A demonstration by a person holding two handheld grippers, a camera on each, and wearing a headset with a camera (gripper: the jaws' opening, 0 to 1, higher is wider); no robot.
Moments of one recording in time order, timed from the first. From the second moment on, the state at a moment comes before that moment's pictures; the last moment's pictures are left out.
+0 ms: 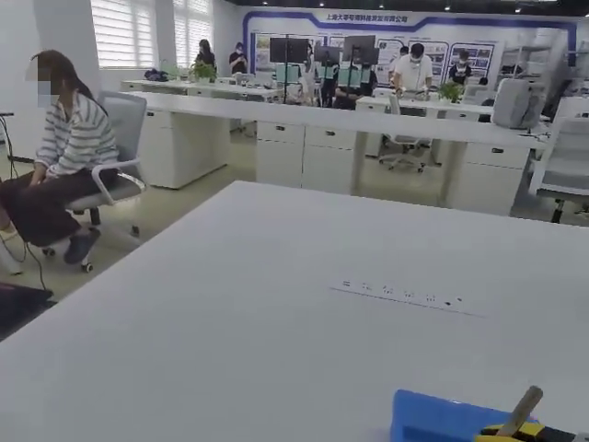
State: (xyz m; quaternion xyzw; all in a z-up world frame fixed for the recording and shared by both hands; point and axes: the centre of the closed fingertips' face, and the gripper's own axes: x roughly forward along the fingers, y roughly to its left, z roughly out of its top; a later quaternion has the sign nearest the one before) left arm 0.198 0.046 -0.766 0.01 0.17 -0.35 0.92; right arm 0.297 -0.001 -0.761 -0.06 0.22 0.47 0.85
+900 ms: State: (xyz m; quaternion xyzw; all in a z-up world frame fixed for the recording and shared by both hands) left arm 0.181 0.032 -0.777 0.08 0.30 -0.45 0.84; right arm 0.194 -0.024 -0.809 -0.14 0.24 0.59 0.76
